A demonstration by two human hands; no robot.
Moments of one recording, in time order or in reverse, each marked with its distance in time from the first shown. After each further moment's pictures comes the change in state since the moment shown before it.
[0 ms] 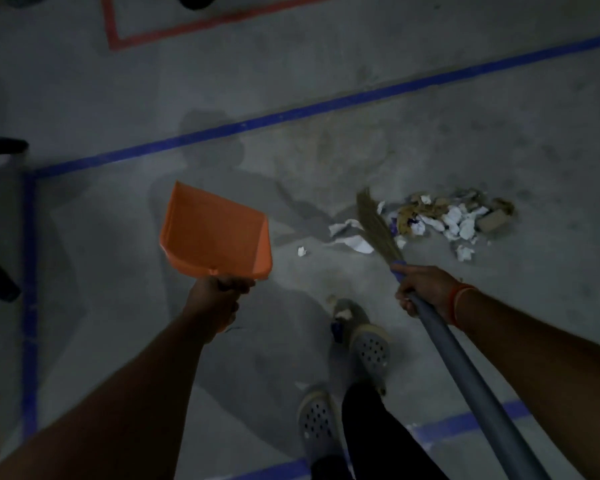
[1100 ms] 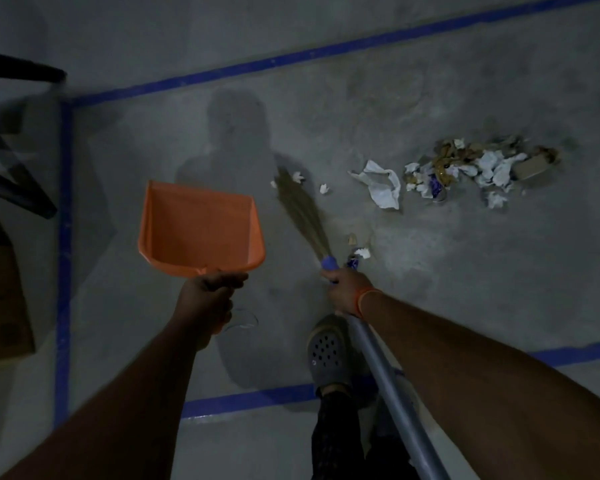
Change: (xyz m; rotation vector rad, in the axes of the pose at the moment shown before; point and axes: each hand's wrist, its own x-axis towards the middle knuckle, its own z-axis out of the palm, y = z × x) left_hand -0.123 -0.161 -0.019 -0.166 0.103 -0.020; right_hand 0.000 0.178 0.168 -0.632 -0.152 -0.267
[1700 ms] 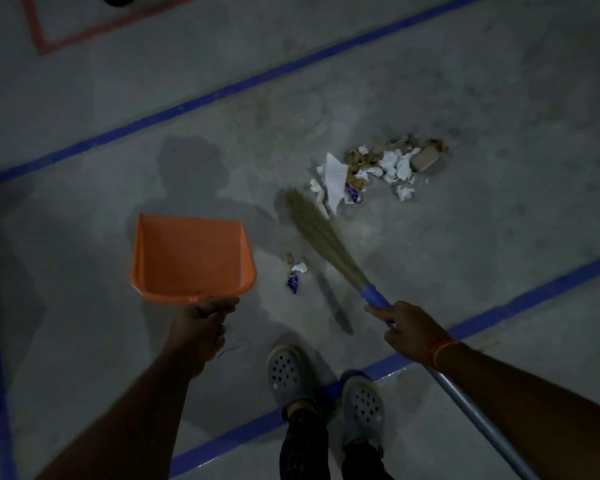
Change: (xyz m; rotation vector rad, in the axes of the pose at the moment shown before) left_hand -0.021 0.018 0.122 0.010 -0.206 0.018; right_hand -0.129 0.197 -0.133 -0.332 0.211 -0.078
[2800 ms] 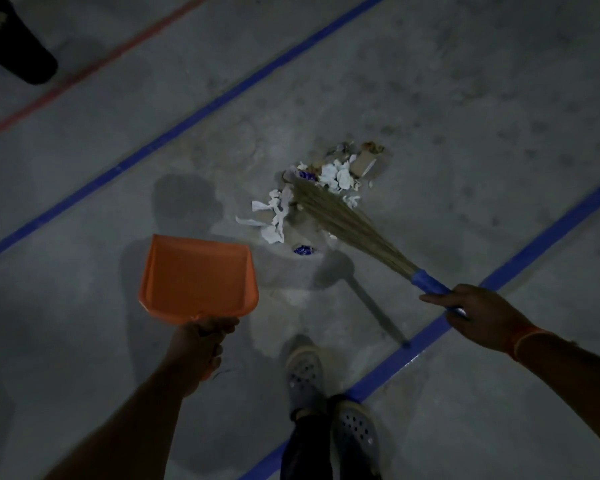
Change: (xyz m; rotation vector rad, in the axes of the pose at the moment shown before) left_hand 0.031 0.044 0.129 0.394 -0.071 -0.026; right_hand -0.054 0.183 -0.102 0.036 0.252 0.059
